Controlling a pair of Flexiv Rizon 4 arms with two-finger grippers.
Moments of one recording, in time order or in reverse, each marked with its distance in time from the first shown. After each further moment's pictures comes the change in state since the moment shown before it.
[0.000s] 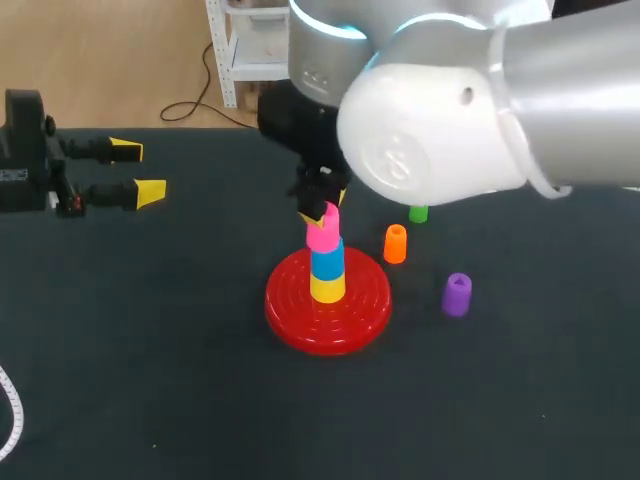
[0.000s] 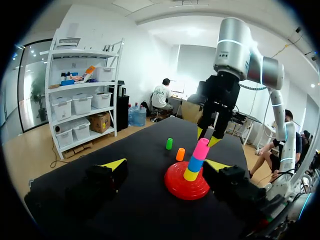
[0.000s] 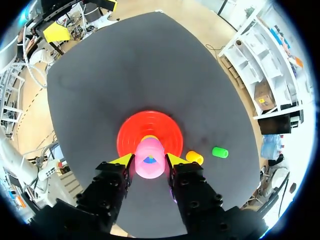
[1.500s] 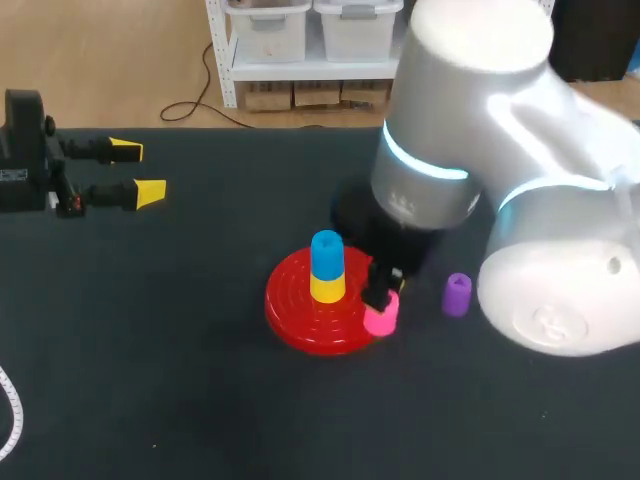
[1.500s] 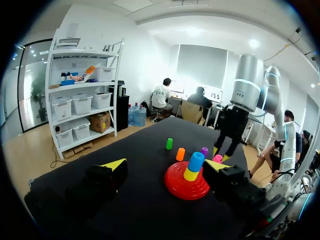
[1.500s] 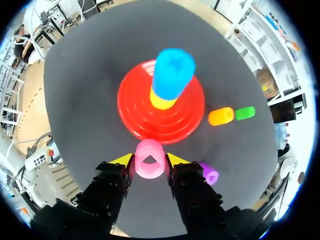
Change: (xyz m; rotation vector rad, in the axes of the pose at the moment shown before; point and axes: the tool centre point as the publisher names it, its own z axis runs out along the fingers) left arm 0.000 0.000 0.000 0.000 0.000 0.000; right arm 0.103 0.024 0.051 -0.006 -0.035 0.046
